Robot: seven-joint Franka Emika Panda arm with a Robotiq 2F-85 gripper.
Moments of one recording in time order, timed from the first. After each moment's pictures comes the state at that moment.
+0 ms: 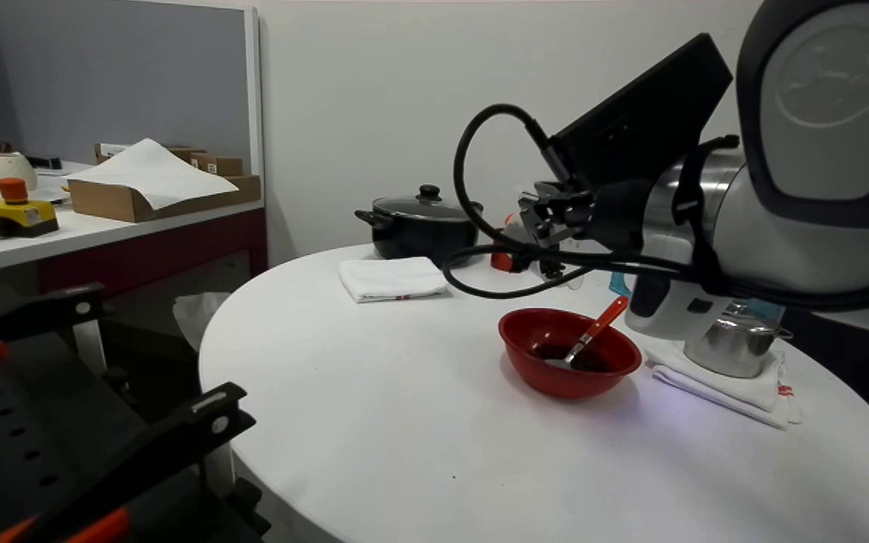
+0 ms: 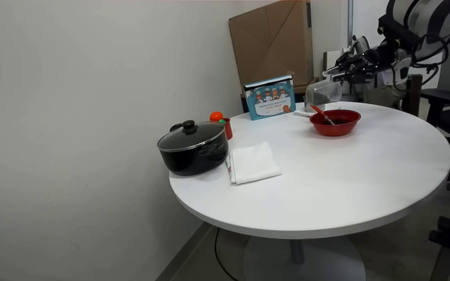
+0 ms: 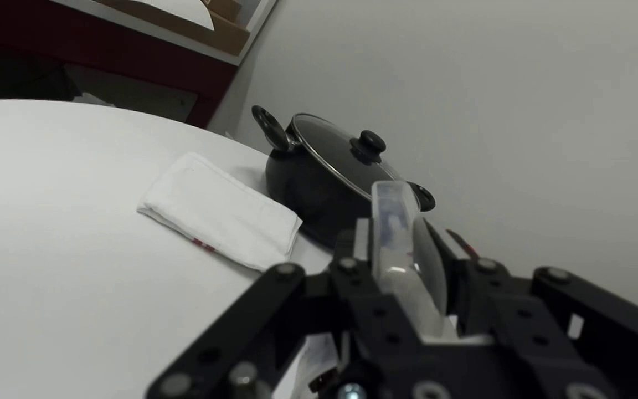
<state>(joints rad) -0.53 0.72 -0.27 -1.99 1.42 1.44 -0.16</state>
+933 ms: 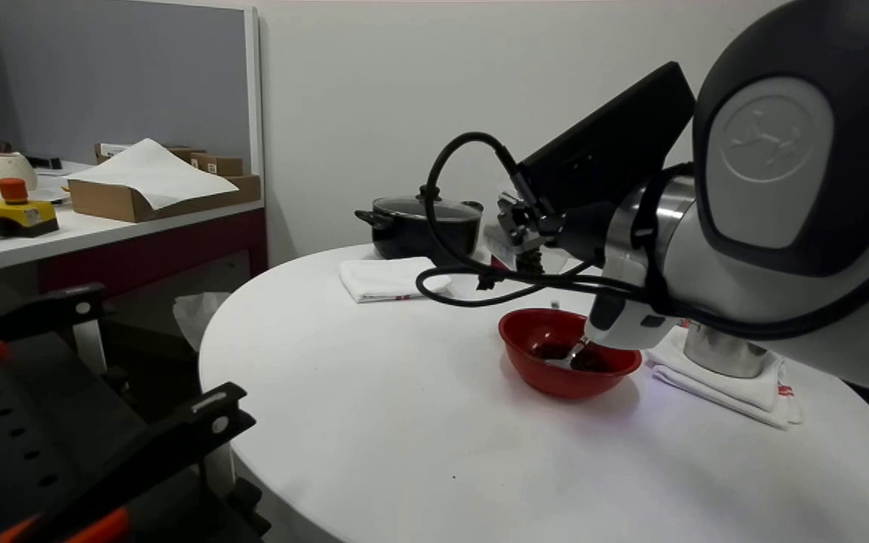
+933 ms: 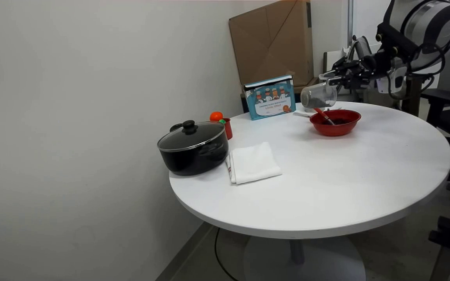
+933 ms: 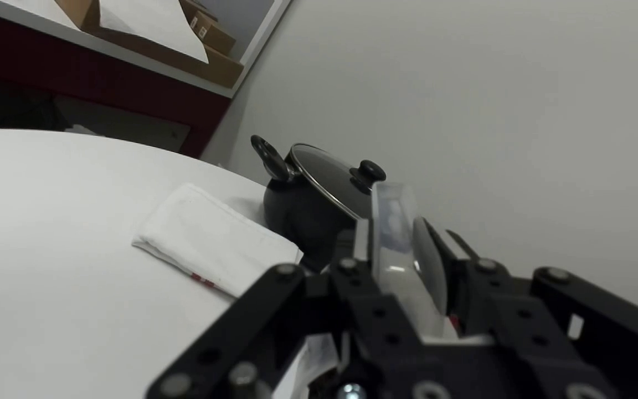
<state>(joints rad) -0.51 0.77 -0.27 -1.99 1.46 1.37 -0.20</state>
